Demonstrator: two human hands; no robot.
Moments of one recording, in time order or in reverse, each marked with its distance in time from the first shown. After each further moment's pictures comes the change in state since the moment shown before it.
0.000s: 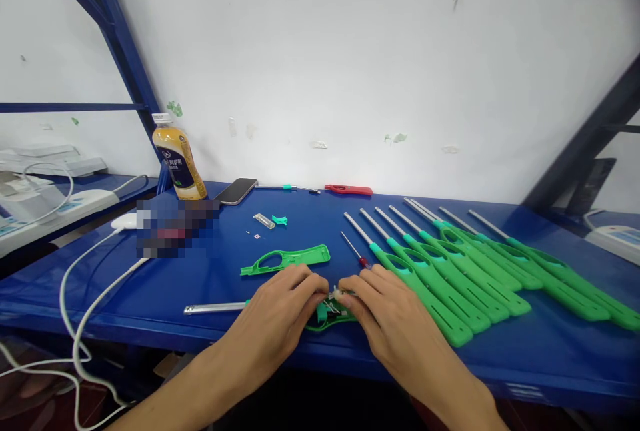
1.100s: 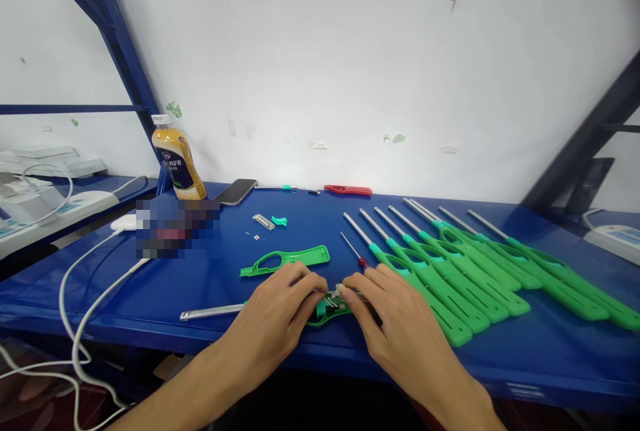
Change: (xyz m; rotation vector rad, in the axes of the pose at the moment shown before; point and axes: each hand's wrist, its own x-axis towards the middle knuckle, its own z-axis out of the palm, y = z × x) left_hand 0.000 -0.002 0.001 -0.063 -0.007 -0.074; right_hand 0.002 -0.007 -0.003 -0.012 0.080 0.076
